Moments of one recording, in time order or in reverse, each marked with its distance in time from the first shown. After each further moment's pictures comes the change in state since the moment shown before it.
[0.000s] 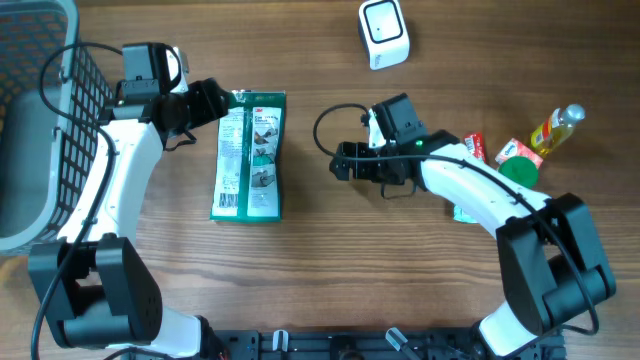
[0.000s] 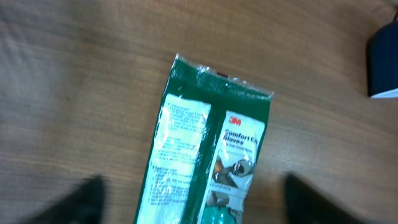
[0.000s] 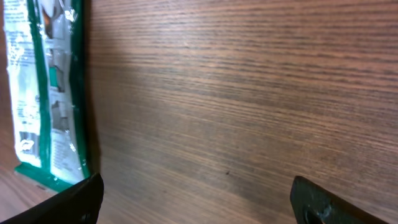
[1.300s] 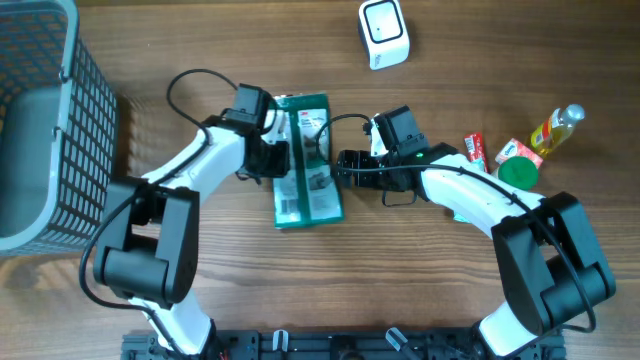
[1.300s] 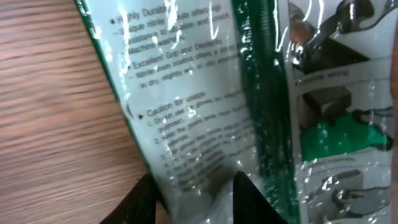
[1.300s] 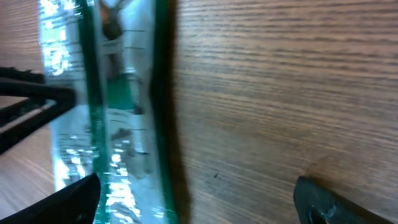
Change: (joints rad) left arm -0.334 0.211 -0.149 0.019 0.003 0.162; right arm 0.000 0.000 -0.076 0.101 -0.009 0.004
